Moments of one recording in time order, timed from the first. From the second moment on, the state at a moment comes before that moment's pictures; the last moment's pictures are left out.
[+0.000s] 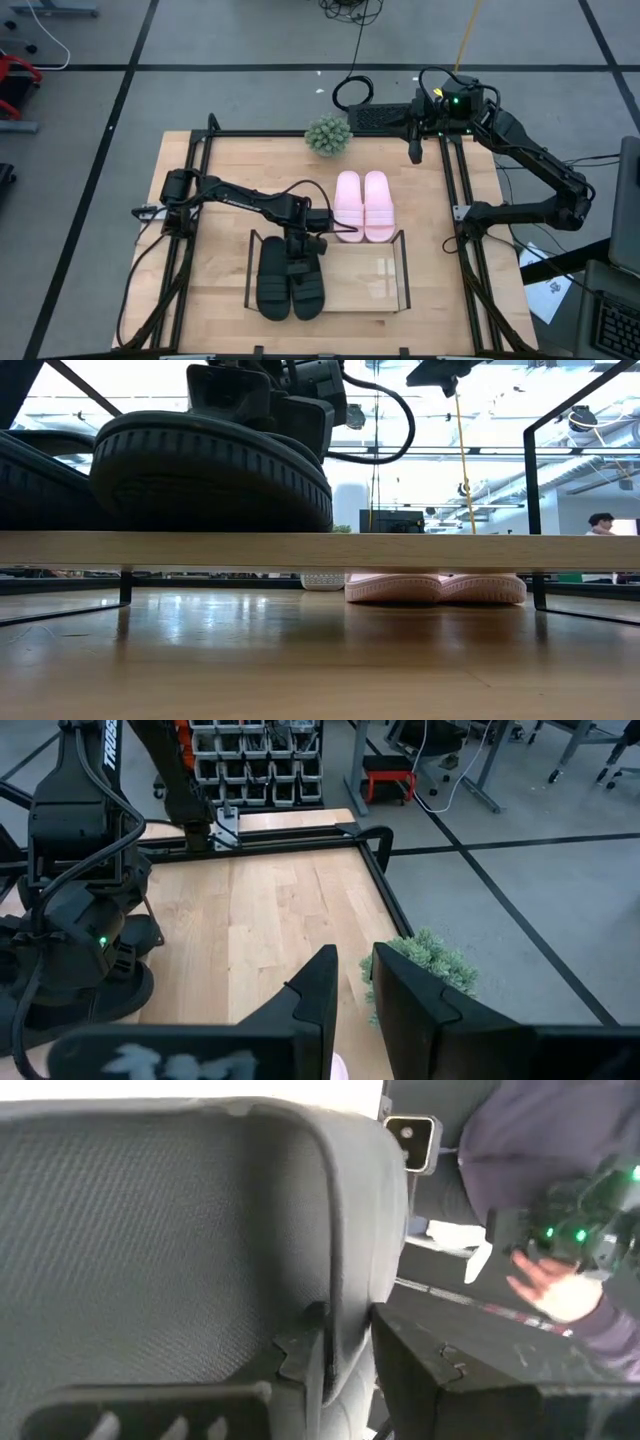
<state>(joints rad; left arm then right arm) -0.06 1.95 1.38 -0.75 0.94 -0.33 -0.66 1.11 1.30 -0.61 -0.42 -0.22</state>
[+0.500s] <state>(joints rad) -0.06 1.95 1.38 -0.75 0.94 -0.36 -0.66 1.11 1.30 -0.61 -0.42 -0.22</state>
